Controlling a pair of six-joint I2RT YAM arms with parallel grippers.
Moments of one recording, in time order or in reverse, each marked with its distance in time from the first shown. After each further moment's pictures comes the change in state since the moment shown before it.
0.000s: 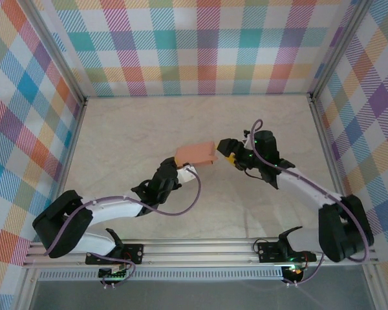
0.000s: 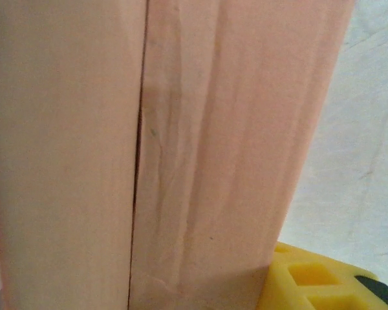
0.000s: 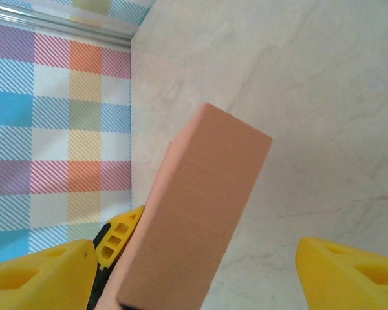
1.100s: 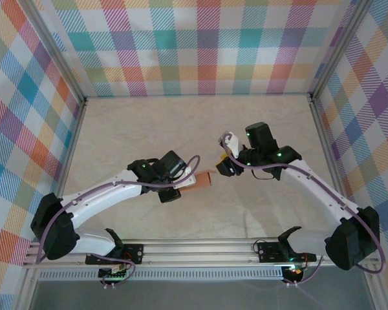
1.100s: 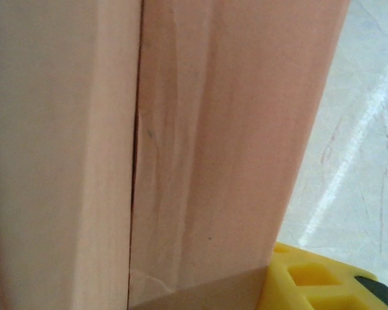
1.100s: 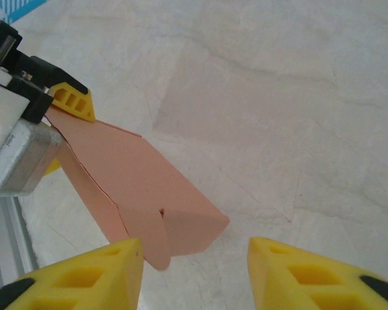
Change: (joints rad) left arm 0.006 -0.004 0.478 -1.192 0.397 -0.317; right arm 0.137 -0.028 0.314 -0.665 0.012 -1.203
